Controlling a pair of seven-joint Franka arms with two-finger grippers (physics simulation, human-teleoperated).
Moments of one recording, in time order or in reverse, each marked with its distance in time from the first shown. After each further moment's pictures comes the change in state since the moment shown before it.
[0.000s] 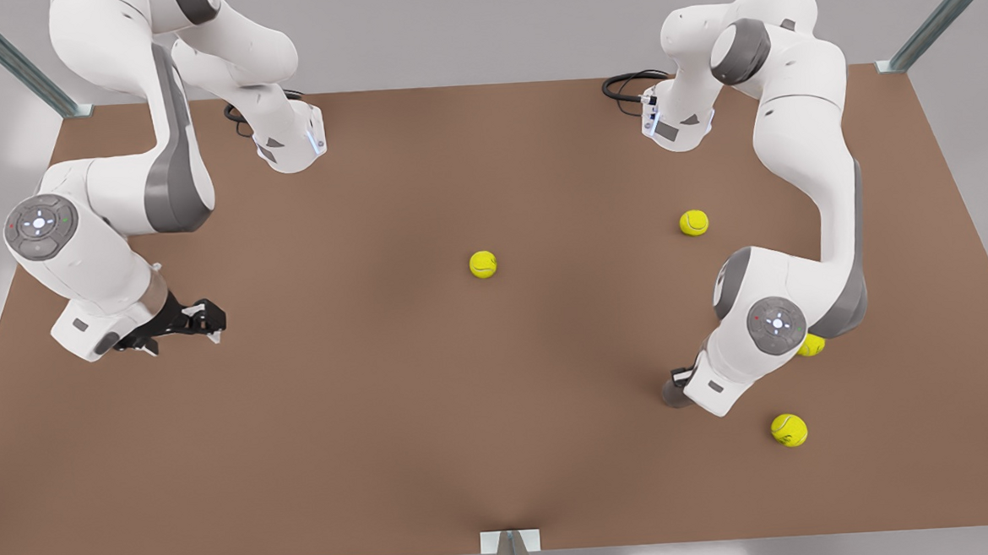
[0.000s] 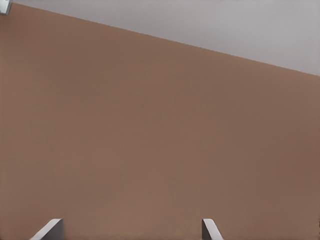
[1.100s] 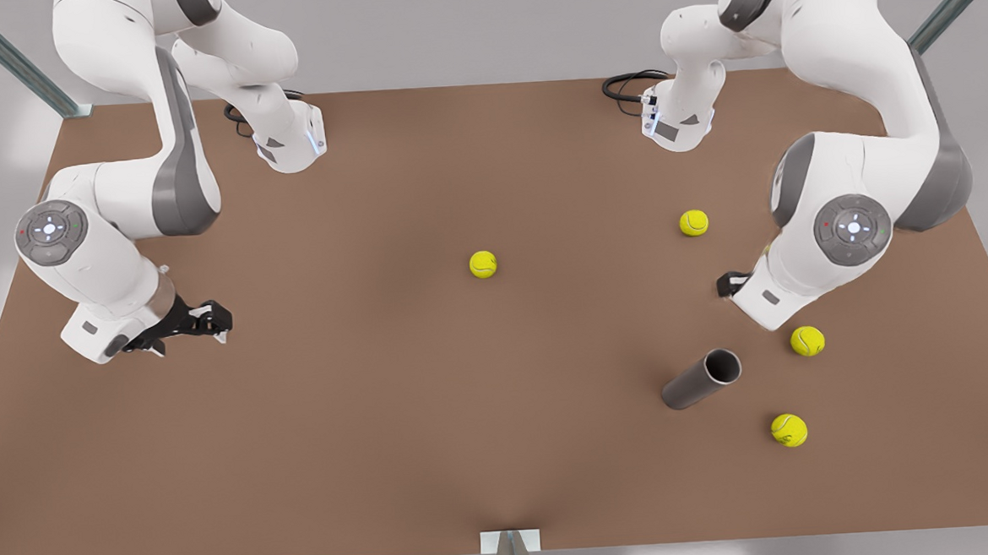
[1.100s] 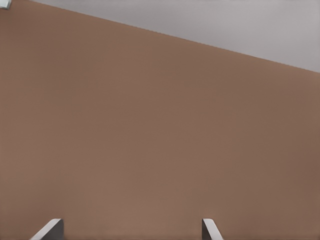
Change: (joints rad) left arm -0.032 -0.332 0.280 -0.009 -0.072 -0.463 0.381; right arm 0.008 0.003 0.002 -0.008 0.002 0.002 0.000
